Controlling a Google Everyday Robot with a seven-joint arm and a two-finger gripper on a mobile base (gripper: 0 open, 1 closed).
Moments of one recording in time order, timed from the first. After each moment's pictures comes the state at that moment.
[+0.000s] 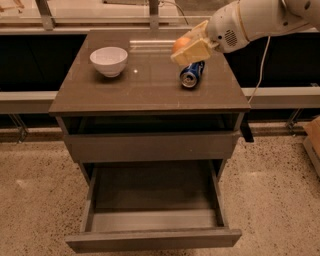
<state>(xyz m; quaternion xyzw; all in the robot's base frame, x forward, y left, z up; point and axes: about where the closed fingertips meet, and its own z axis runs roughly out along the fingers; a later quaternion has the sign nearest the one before) 0.638 -0.071 0.985 -0.54 0.69 0.22 0.43</state>
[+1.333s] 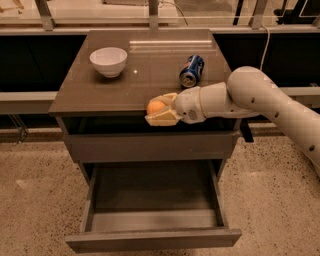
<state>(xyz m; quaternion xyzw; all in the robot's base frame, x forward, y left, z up) 0.609 -0.002 0.811 -0.51 0.68 0.32 0.42</state>
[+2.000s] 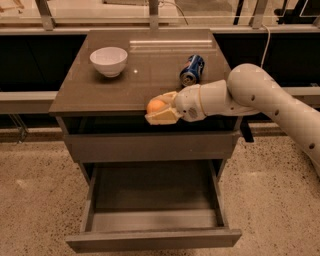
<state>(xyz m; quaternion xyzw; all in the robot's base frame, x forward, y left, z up) 0.609 -0.002 0.816 -0.51 0.68 0.32 0.42</state>
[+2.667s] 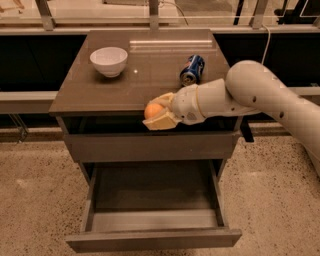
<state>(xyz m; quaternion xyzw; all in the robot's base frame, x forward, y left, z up) 0.586 0.004 0.827 -0.56 0.66 0.27 0.43</state>
